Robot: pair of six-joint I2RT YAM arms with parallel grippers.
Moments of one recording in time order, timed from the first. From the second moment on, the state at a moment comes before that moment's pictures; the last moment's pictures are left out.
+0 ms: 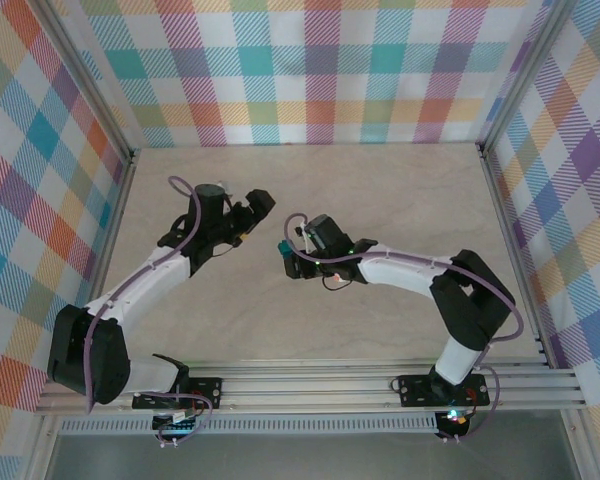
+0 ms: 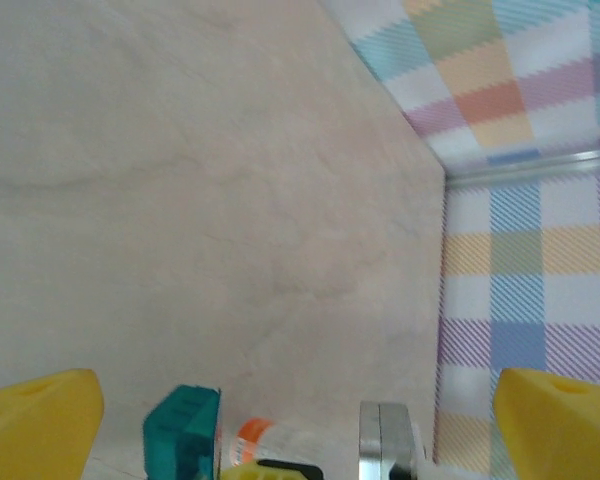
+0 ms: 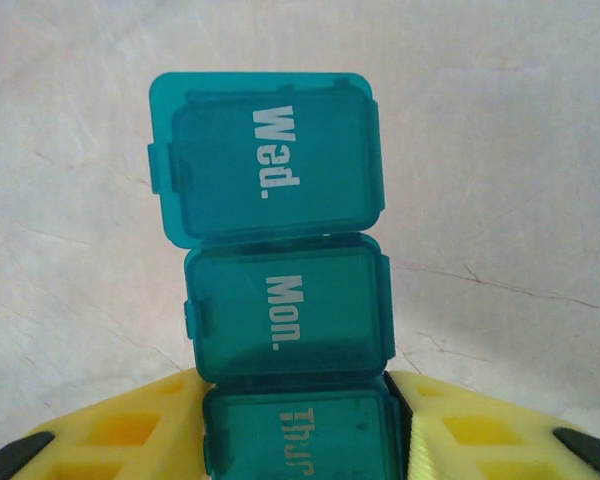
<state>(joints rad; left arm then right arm) -0.36 1.33 0.93 -0.14 0.24 -1.02 0.82 1.71 1.05 -0.19 -0.18 0.50</state>
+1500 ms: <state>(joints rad) -0.28 1.30 0.86 -0.16 0.23 -1.03 0.88 1.94 1.30 -0.52 -0.09 0.02</state>
